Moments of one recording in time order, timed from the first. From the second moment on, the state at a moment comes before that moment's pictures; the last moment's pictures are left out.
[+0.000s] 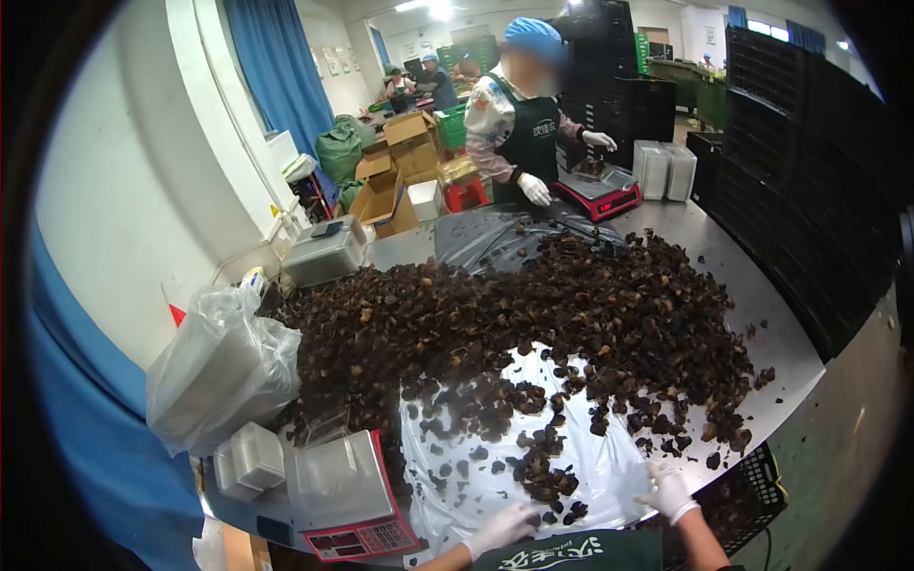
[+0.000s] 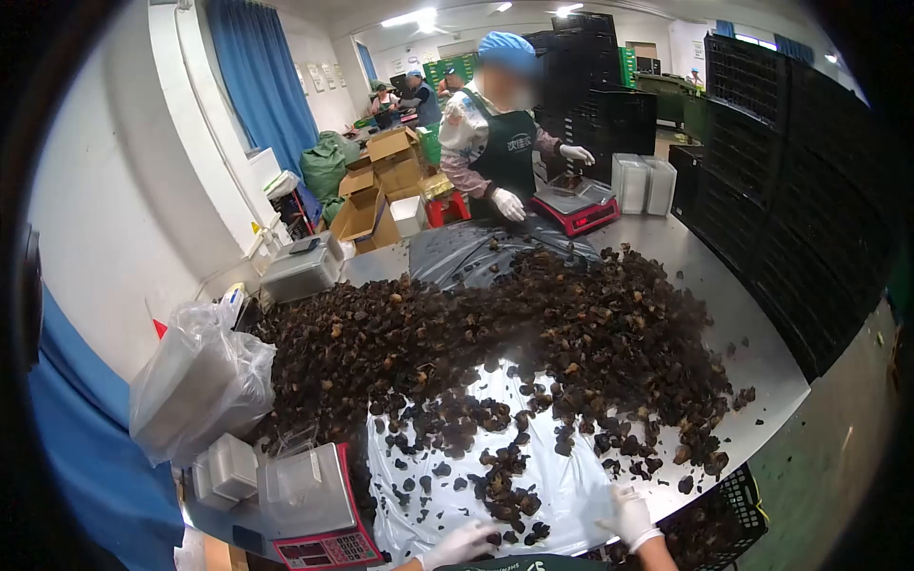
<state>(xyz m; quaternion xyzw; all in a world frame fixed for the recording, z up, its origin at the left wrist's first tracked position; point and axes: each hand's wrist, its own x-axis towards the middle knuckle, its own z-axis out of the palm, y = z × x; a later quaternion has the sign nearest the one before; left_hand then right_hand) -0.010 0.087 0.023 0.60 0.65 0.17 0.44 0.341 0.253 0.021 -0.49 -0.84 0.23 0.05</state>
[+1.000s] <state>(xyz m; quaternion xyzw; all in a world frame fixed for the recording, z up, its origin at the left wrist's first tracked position) 0.004 0.084 -0.018 0.67 0.59 0.26 0.38 0.198 0.211 0.017 -0.32 -0.90 0.28 0.05</state>
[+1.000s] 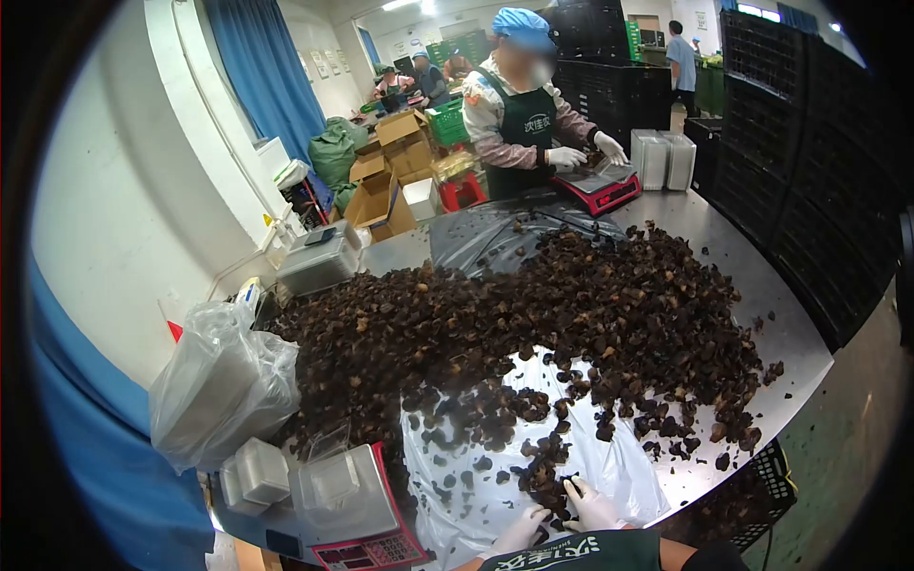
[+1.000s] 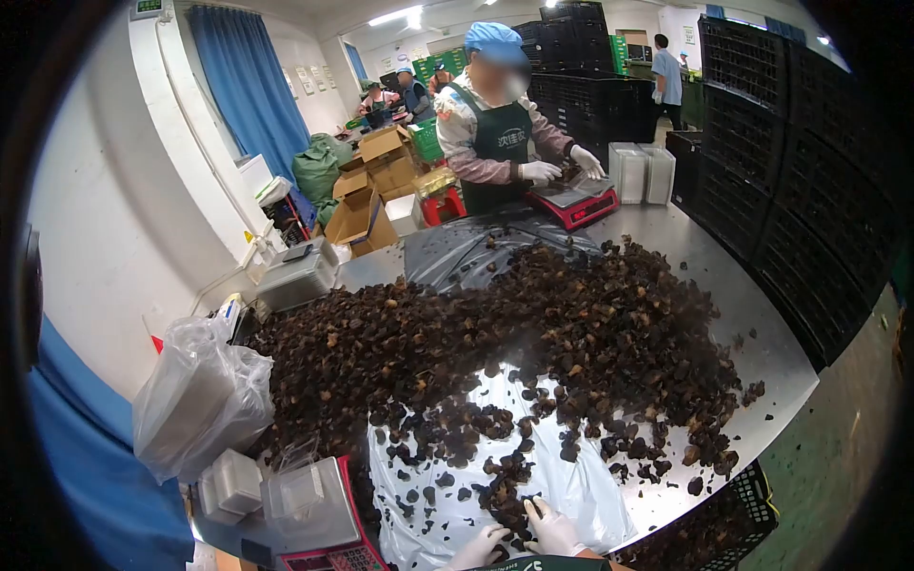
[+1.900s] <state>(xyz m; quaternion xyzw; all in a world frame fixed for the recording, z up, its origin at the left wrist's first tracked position) 0.007 0.090 -0.030 0.72 0.58 0.16 0.35 0.196 0.213 -0.001 -0.31 -0.91 0.27 0.06</state>
